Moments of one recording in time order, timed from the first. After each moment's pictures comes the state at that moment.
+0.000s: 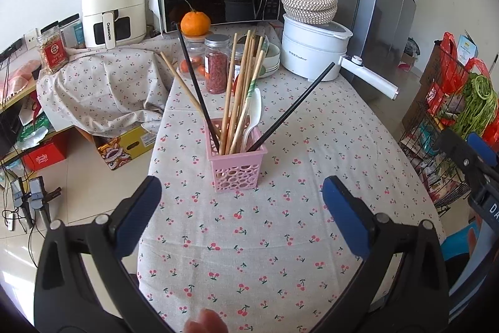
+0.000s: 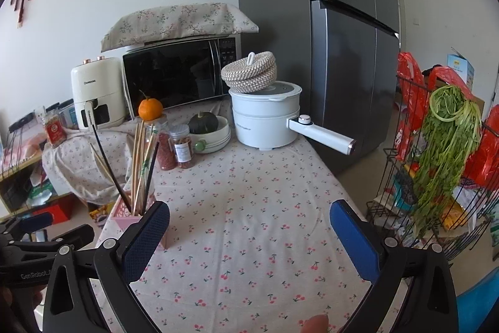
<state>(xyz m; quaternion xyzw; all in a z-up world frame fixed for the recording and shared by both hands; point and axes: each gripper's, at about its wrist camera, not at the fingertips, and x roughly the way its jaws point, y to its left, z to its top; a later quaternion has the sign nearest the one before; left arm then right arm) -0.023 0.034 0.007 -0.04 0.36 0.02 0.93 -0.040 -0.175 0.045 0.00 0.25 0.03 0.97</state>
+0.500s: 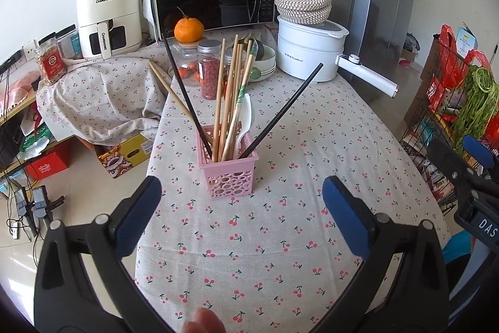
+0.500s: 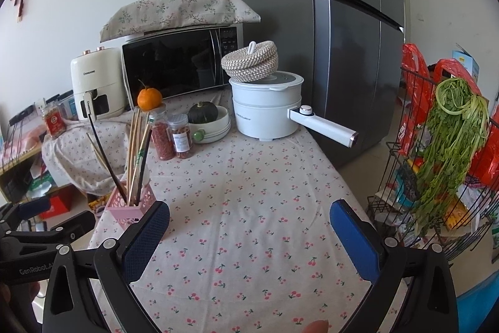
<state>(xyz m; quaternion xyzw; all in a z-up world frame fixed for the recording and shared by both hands) -0.017 0.017 0.007 -0.03 0.36 0.02 0.93 -0.030 -0.178 0.037 0.00 0.27 0.04 0.96</state>
